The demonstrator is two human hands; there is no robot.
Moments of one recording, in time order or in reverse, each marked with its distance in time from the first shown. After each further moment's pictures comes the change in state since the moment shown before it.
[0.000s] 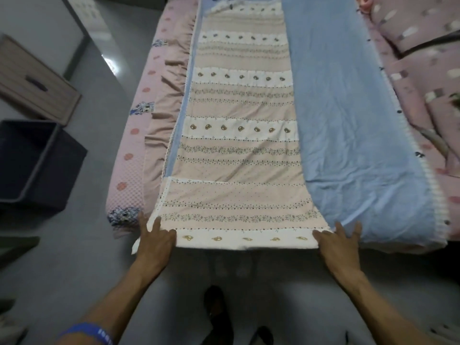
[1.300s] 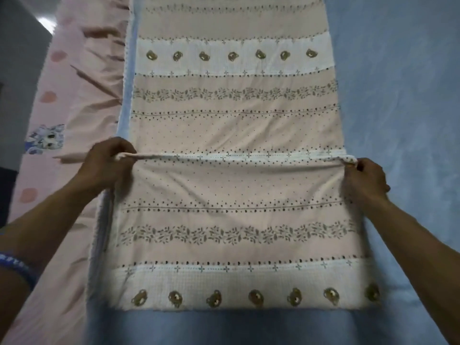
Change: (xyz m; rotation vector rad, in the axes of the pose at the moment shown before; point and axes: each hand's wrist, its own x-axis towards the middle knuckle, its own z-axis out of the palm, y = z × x) left_hand 0.540 -0.163 0.004 -0.905 0.167 -0.309; right_hand 0.547 0.008 -0.019 0.974 0.121 0.555
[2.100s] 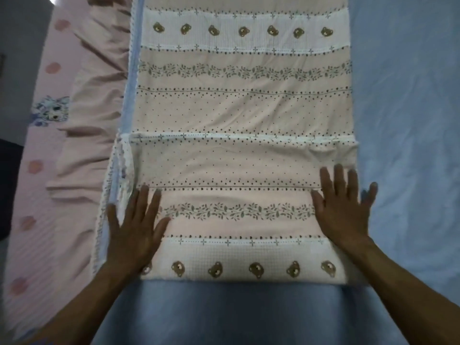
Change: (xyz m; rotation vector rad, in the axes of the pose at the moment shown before) left_hand -0.180 -0.048 0.096 0.705 -0.072 0.211; right_hand -0.093 0.059 0.052 -0.748 -0.045 -0.551
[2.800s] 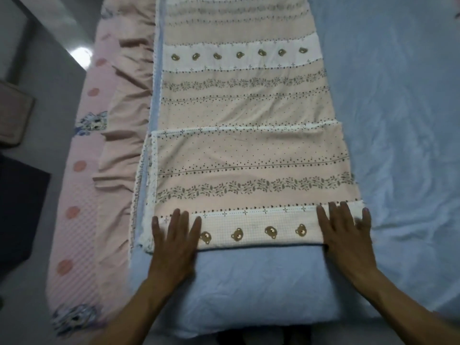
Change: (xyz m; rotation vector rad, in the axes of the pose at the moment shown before) left_hand -0.101 0.023 -0.006 0.143 -0.003 0.178; right_hand -0.159 -0.012 0.020 -0.049 0.168 -0.166
